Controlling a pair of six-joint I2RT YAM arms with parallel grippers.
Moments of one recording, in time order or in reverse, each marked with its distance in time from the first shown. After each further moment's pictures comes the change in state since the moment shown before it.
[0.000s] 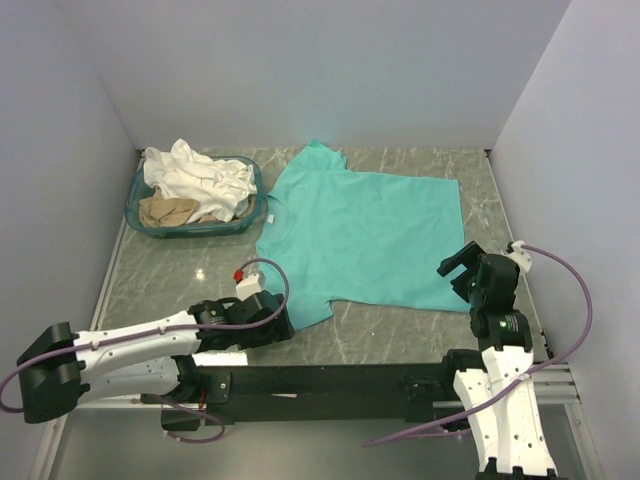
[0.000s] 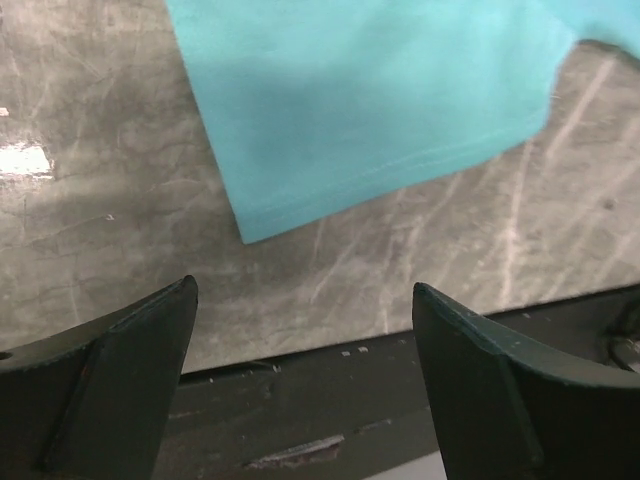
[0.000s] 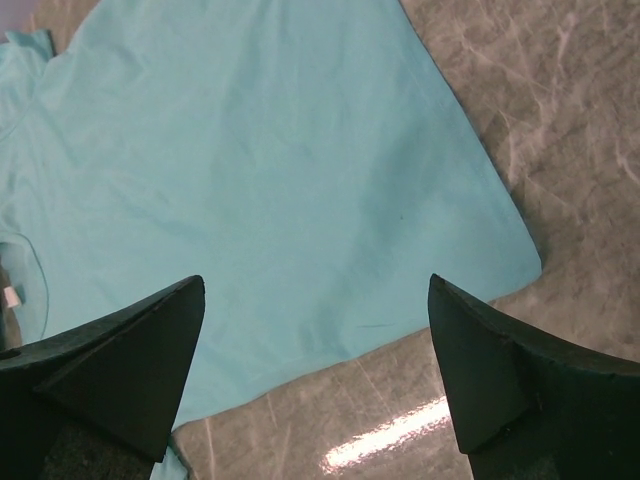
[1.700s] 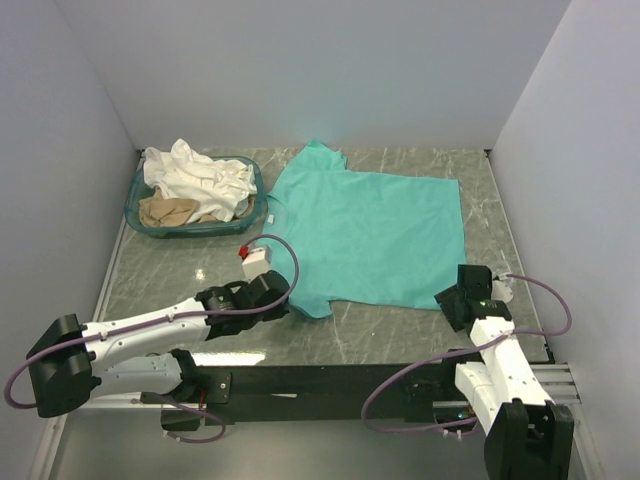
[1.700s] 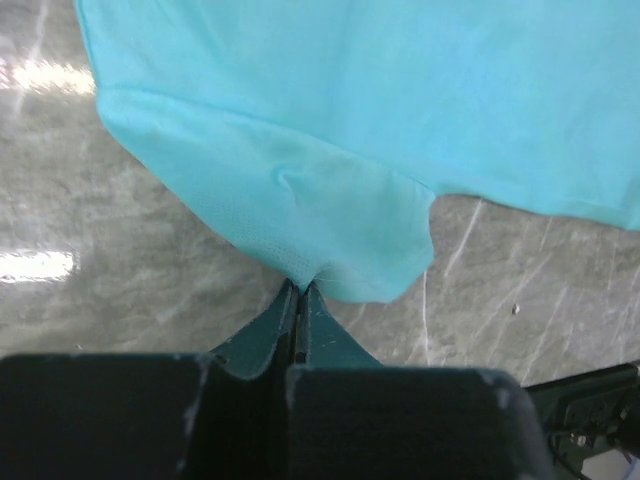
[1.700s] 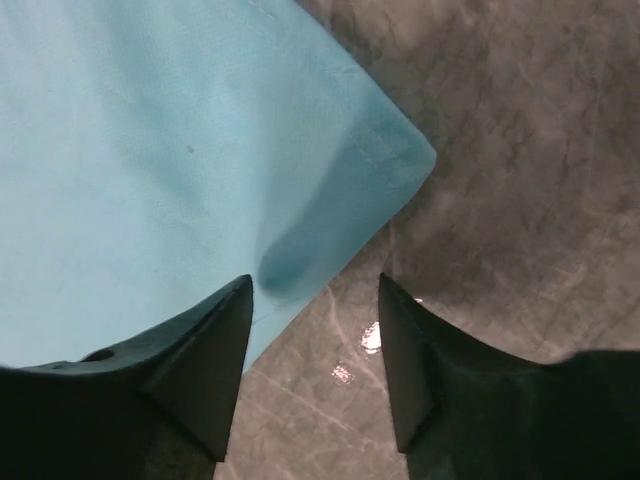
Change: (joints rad) left arm 0.042 0.119 0.133 0.122 -0.179 0.104; right arm 0.000 0.277 -0.205 0.025 0.056 0.330
